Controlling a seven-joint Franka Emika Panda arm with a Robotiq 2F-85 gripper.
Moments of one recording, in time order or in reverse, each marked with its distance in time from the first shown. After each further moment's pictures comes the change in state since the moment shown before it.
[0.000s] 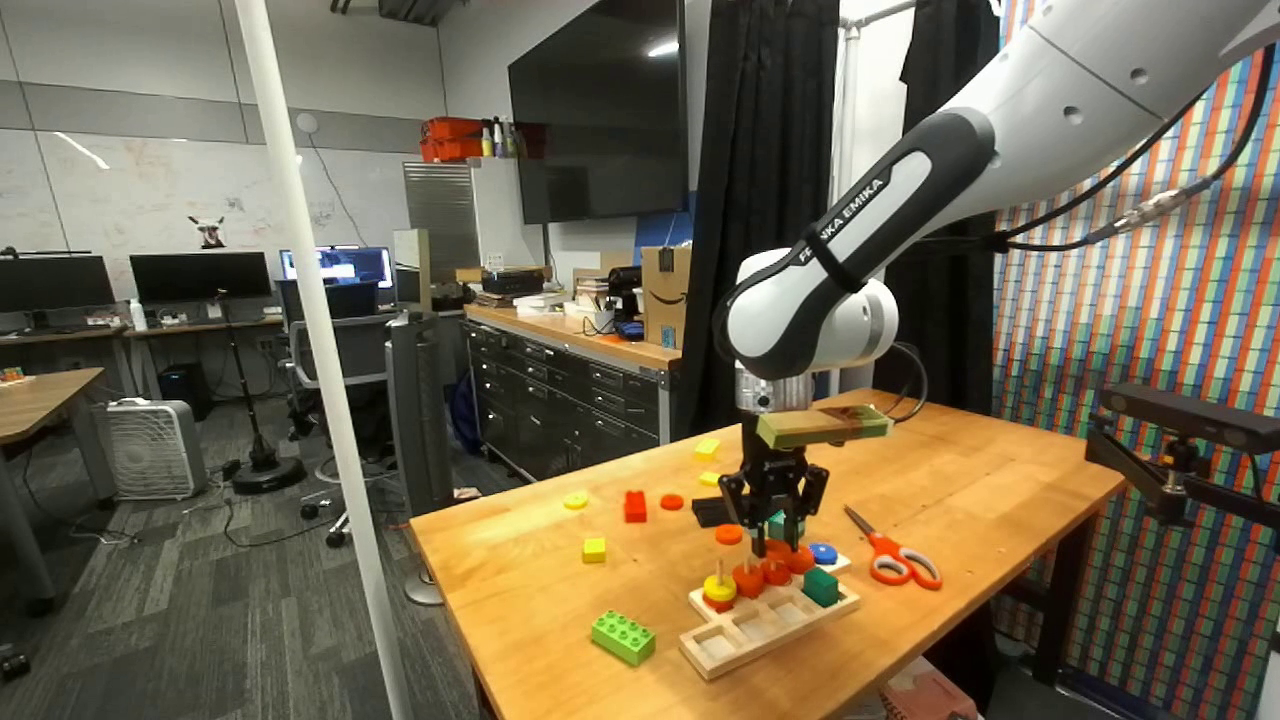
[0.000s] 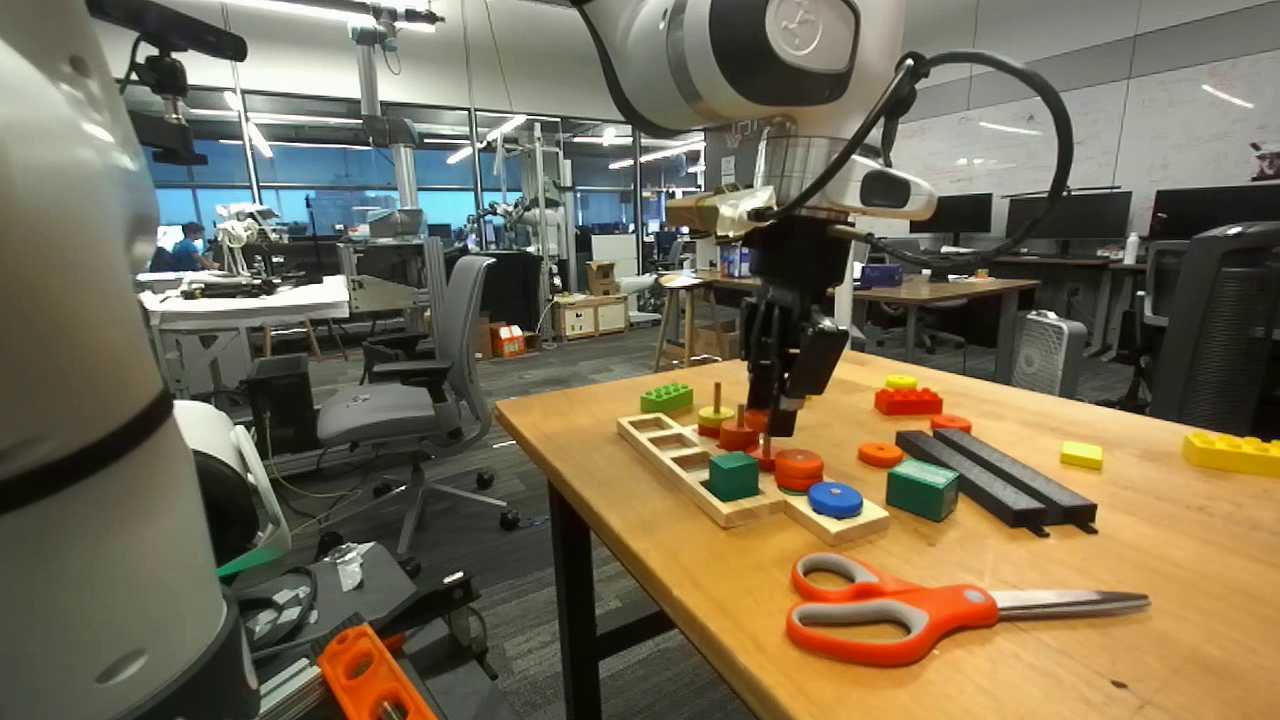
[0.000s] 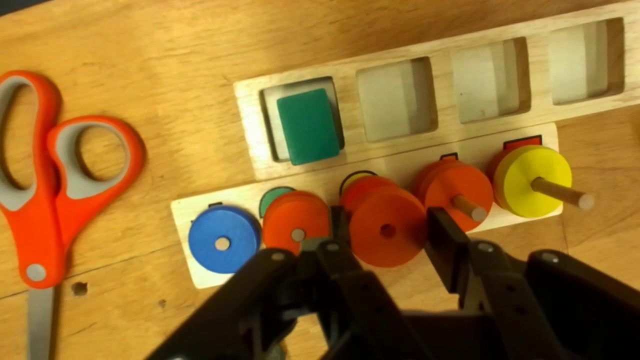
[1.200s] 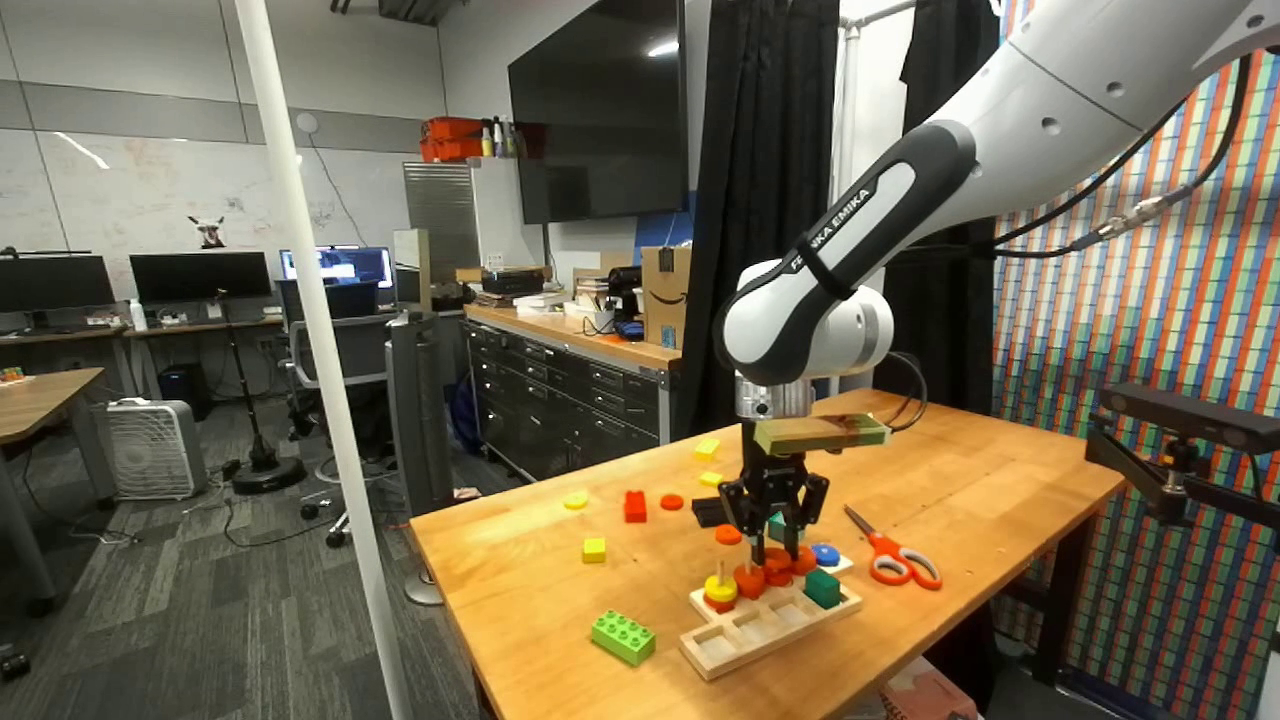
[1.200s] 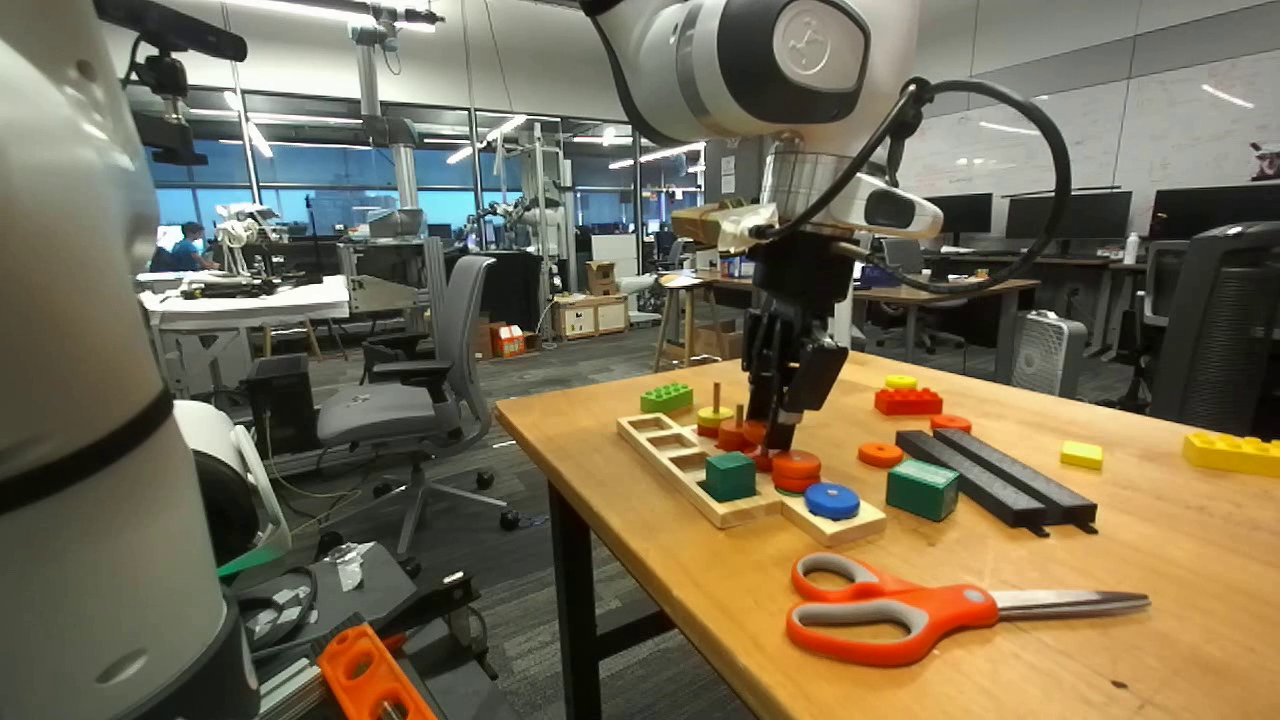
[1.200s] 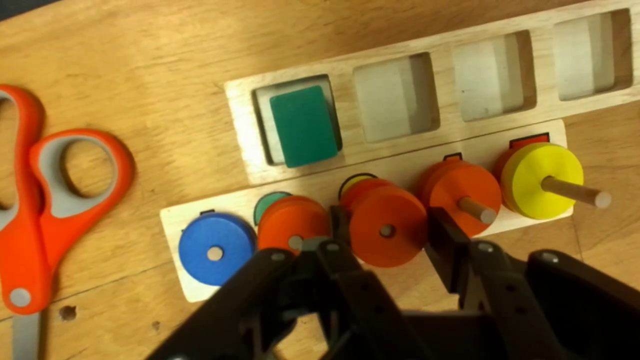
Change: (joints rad) arm 0.000 0.035 -0.009 0.010 0.030 0.001 0.000
